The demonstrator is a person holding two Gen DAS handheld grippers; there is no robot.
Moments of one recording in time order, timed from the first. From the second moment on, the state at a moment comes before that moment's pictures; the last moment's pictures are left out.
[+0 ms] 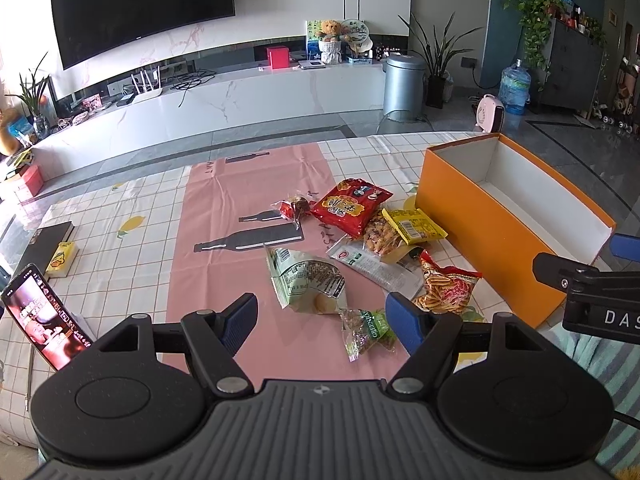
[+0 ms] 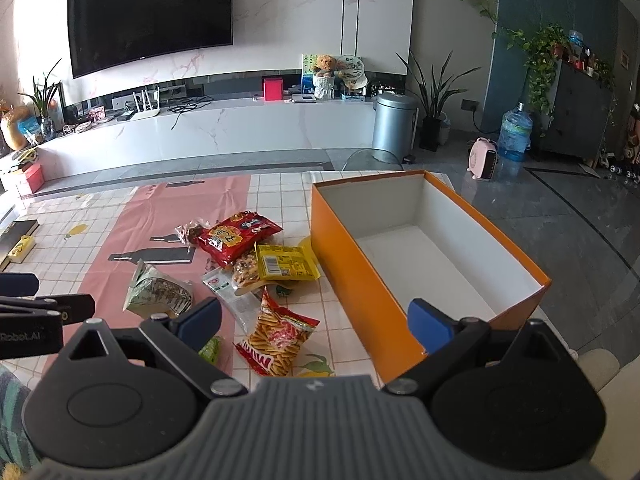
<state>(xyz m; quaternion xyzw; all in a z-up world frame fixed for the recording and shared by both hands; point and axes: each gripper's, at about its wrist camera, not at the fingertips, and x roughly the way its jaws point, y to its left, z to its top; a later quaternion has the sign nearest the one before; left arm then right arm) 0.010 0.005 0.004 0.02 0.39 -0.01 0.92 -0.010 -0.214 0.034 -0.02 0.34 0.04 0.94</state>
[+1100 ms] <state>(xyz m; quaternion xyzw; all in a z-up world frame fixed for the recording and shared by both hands) 0.099 0.018 -0.083 -0.11 0.53 -0.08 0.83 0.079 -0.207 -0.074 0.07 0.47 0.09 0.88</state>
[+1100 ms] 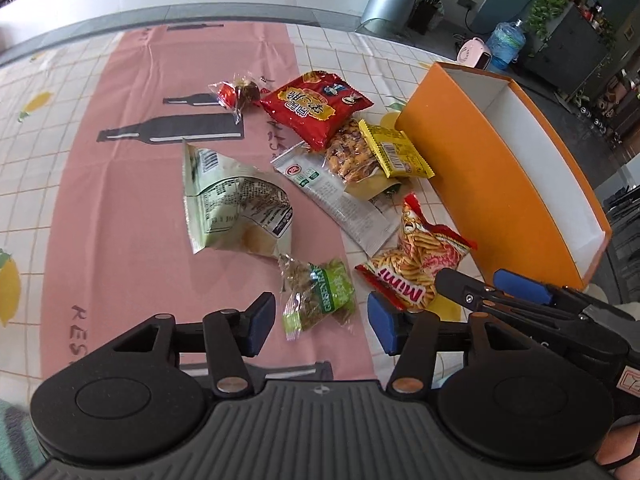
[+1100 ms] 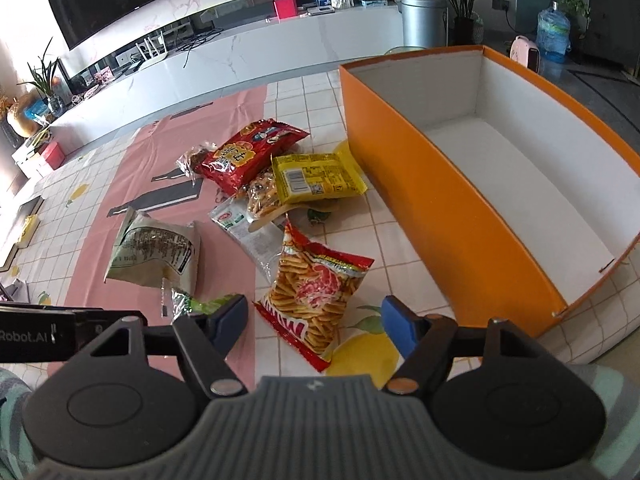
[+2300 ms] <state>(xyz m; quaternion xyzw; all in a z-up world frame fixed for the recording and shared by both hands) 0.109 0.011 -0.106 -0.13 0.51 -0.10 0.84 0.105 -0.211 -0.100 0.11 0.47 0.11 0.87</state>
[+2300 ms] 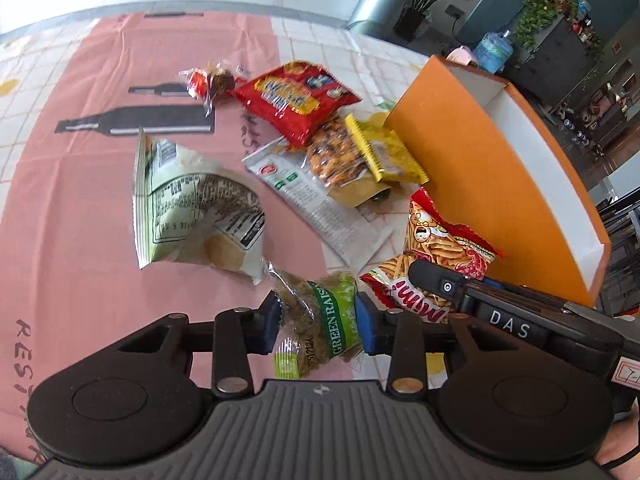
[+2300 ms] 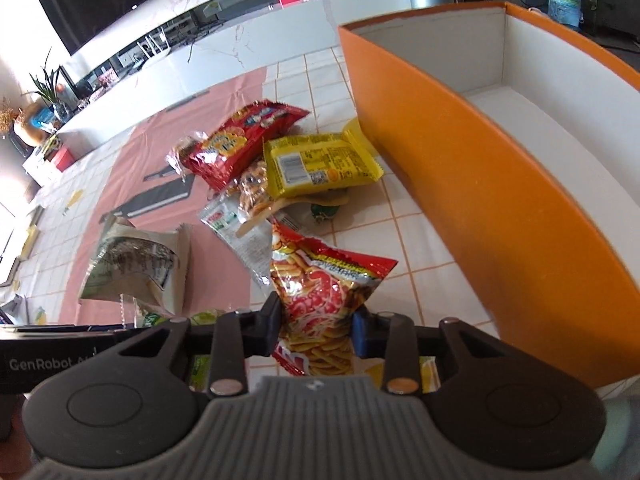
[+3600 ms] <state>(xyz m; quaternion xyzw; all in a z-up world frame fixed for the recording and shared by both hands) 0.189 -0.207 -0.021 0.06 0.47 -0.32 0.82 0.186 -0.388 -0.020 -0.10 0.53 0.15 0.83</state>
